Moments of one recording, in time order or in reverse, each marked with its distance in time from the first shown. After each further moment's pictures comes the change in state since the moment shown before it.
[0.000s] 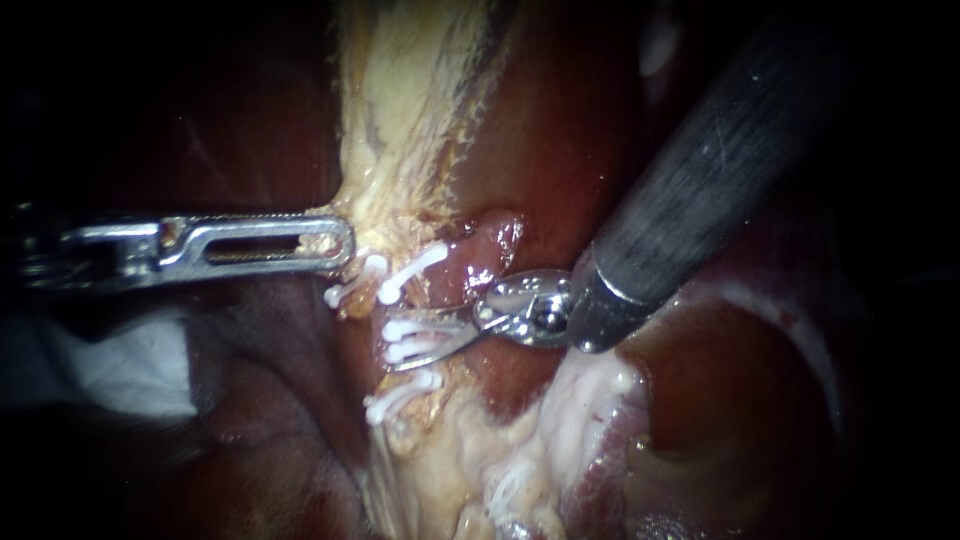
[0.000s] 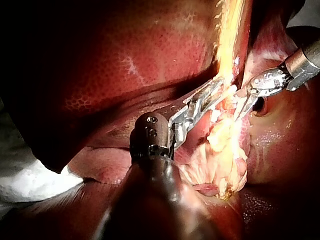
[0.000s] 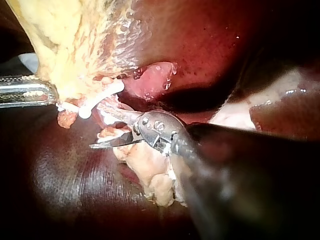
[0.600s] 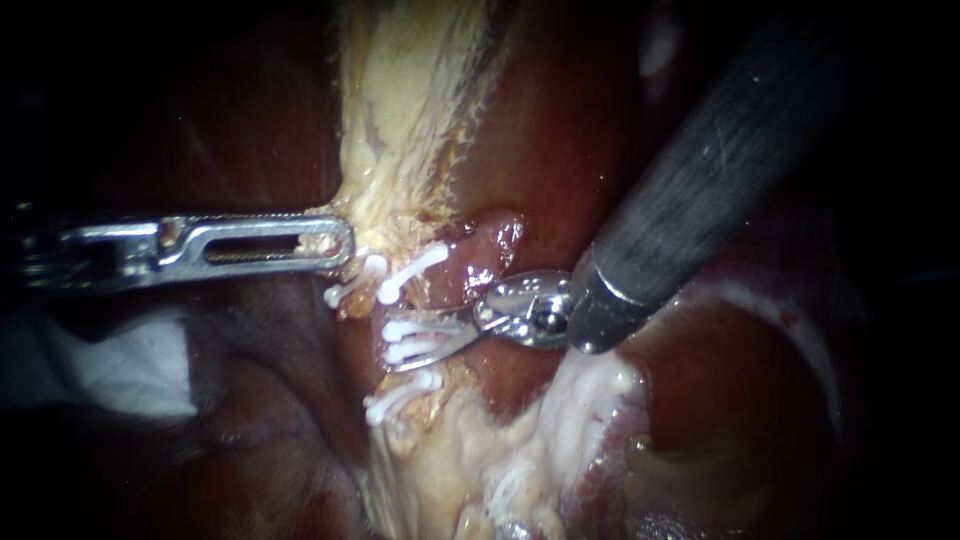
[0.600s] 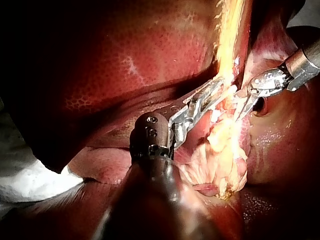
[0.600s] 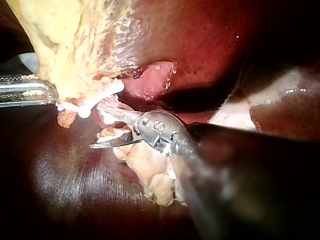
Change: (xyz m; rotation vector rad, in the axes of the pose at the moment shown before) right arm 0.000 0.000 0.000 0.005 -0.002 0.000; left arm 0.000 0.000 0.000 0.000 0.000 0.000
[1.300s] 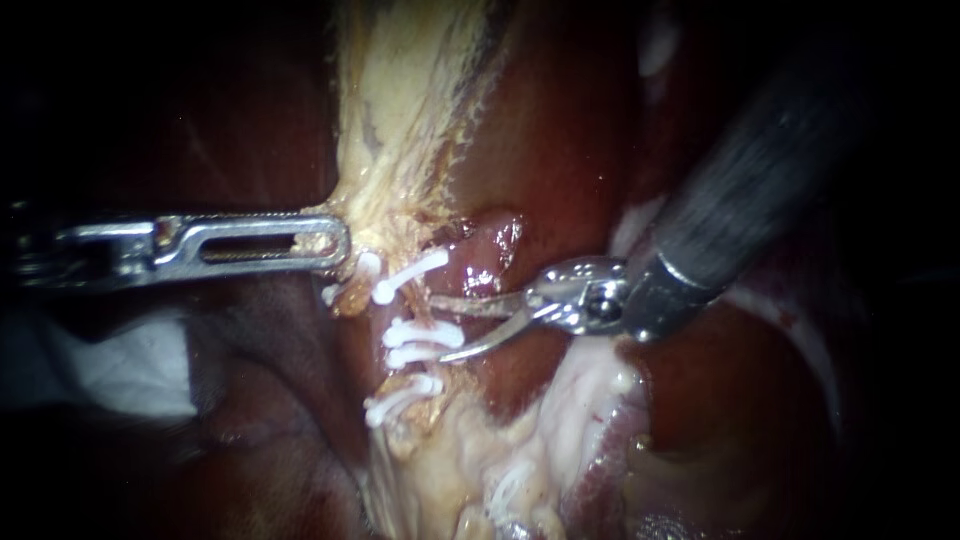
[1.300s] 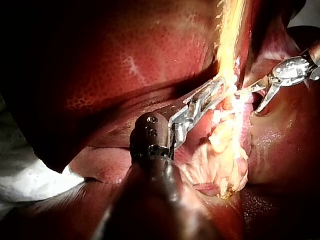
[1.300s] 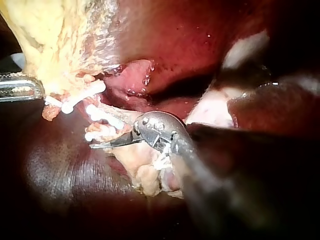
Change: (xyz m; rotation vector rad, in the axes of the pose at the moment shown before) right arm 0.002 -0.002 -0.007 -0.028 0.003 0.018; left arm 0.000 0.000 0.000 0.002 0.002 0.000
